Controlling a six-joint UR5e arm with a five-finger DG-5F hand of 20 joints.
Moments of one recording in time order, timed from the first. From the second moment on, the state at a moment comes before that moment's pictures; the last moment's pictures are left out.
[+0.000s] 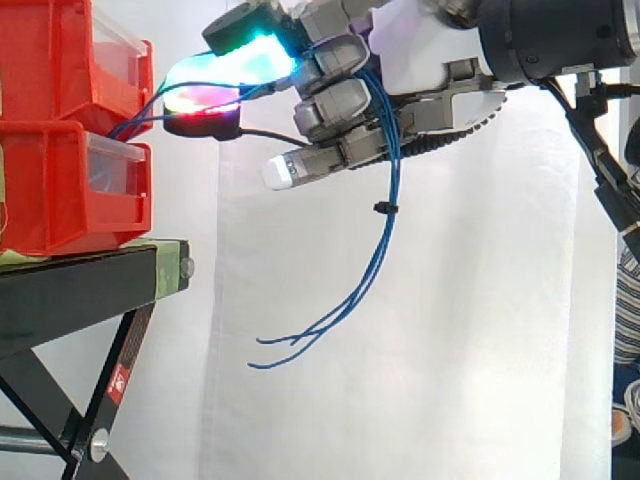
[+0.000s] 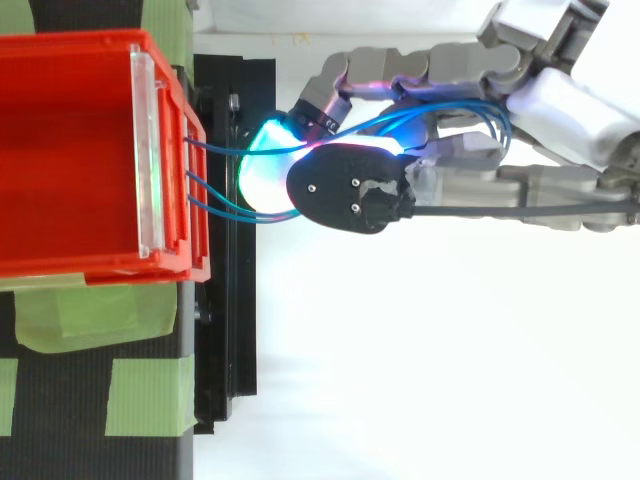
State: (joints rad) arm 0.30 -1.91 -1.55 -2.83 -0.78 -0.19
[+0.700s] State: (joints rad) arm 0.30 -1.91 -1.60 -2.76 -0.78 -0.20
